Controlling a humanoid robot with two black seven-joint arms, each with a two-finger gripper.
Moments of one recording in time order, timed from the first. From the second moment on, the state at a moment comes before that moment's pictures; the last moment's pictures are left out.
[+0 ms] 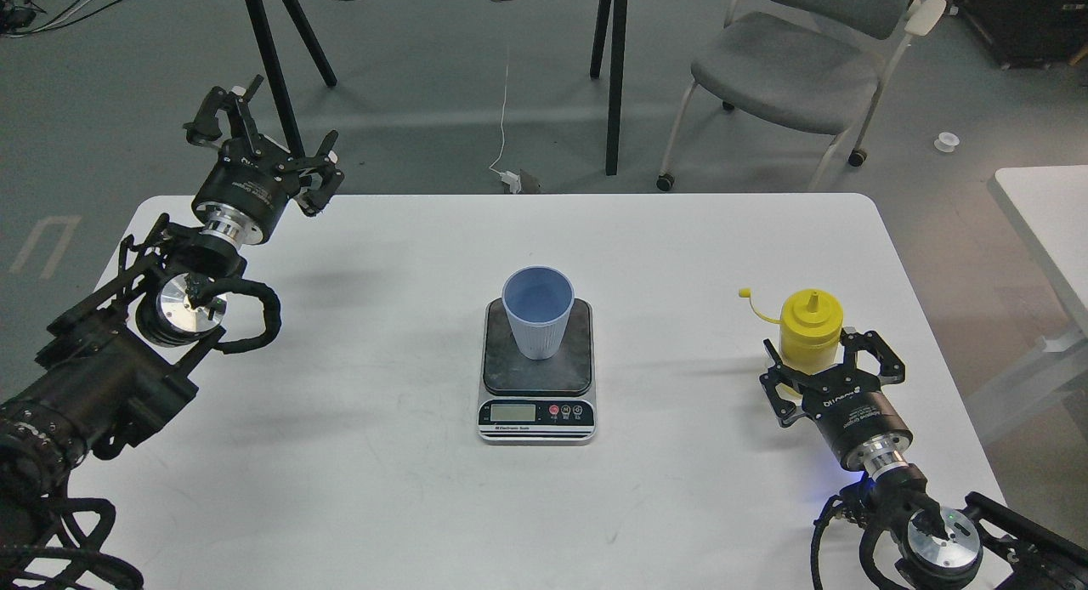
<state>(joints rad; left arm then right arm) -0.75 0.31 -0.73 -0.61 -0.16 -0.44 -0.34 0.18 -0.39 0.70 1.01 0.45 0.49 0.34</state>
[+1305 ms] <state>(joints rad) -0.75 0.34 -0.76 -0.61 -0.17 -0.47 -0.33 0.16 -0.85 0.91 1.03 0.40 0.49 0.33</state>
